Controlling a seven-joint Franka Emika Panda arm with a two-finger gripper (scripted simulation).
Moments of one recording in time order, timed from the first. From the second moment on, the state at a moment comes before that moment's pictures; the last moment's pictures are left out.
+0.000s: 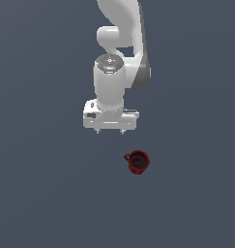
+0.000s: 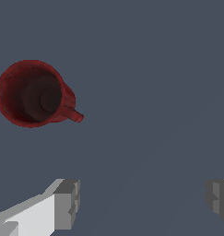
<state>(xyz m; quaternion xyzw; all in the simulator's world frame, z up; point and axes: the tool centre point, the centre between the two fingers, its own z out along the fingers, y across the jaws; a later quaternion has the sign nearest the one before) 0.000 -0.028 0.175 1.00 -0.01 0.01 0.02</state>
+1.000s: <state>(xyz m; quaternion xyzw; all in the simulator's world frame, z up) 0.007 -0.010 0.164 1.00 0.02 0.00 0.01</state>
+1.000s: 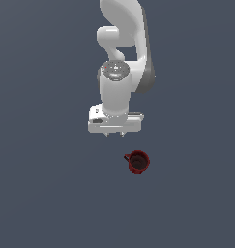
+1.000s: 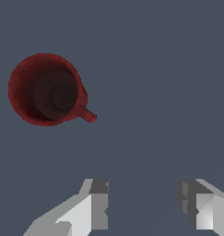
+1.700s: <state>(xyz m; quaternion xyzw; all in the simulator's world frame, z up) 0.065 0.027 0.135 0.99 0.12 -0.01 -0.02</state>
